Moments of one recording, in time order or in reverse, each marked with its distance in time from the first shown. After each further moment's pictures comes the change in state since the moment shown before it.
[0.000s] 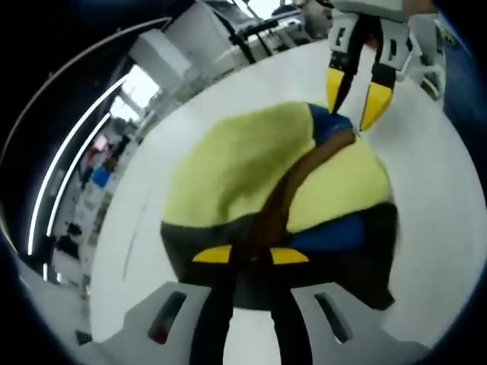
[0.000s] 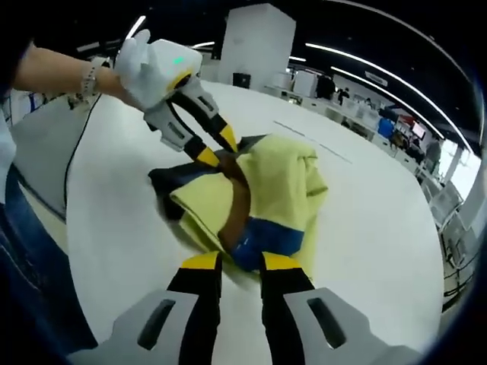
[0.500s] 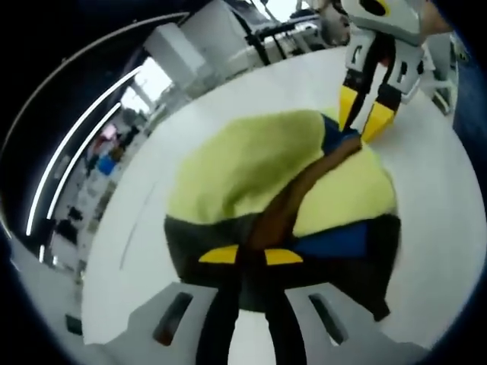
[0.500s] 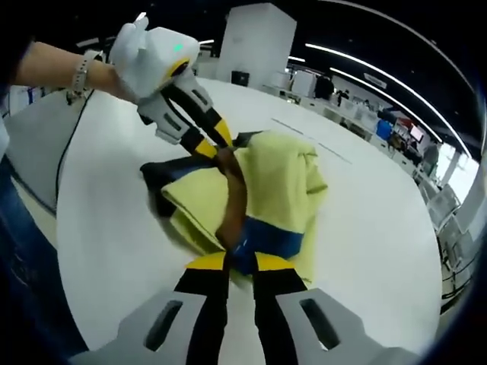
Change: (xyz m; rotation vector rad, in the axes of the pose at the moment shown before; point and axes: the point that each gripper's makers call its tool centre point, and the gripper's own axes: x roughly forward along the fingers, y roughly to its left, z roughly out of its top) left arm -0.001 0.003 0.000 -0.091 -0.008 0.034; right arm 0.008 -0.004 -0.005 -0.018 0.008 -0.016
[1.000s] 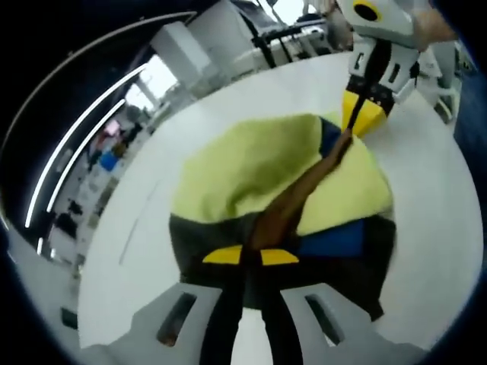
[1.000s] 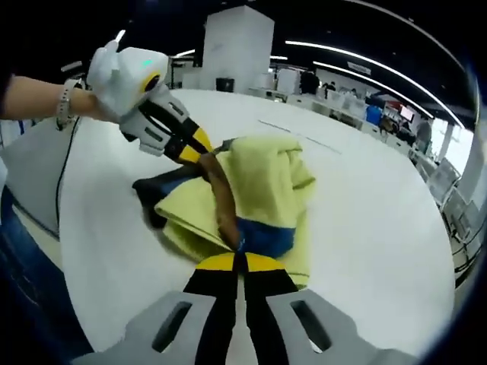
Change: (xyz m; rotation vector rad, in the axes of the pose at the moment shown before) left arm -0.005 -0.001 0.000 -0.029 -0.004 0.009; right arm -0.004 -0.009 0.002 0.143 -0.039 -0.007
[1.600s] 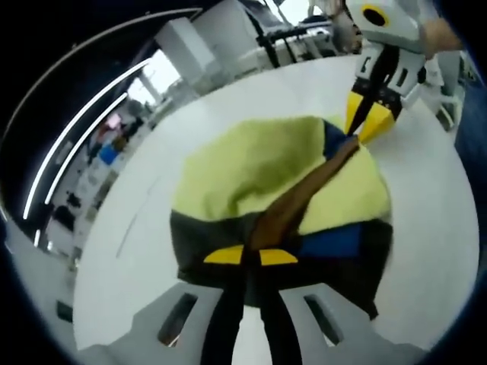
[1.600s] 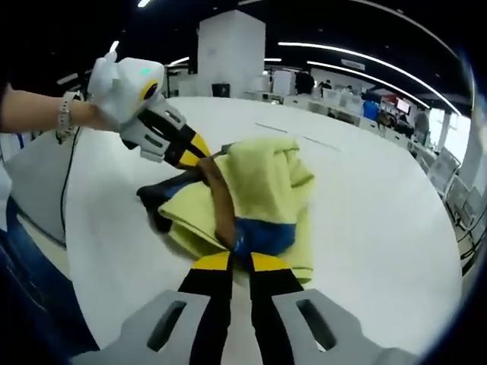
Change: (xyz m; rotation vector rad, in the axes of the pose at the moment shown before) left arm -0.002 0.000 -0.001 -0.032 0.009 -0.002; right arm -0.006 0.005 -0.001 0.046 -0.024 0.009
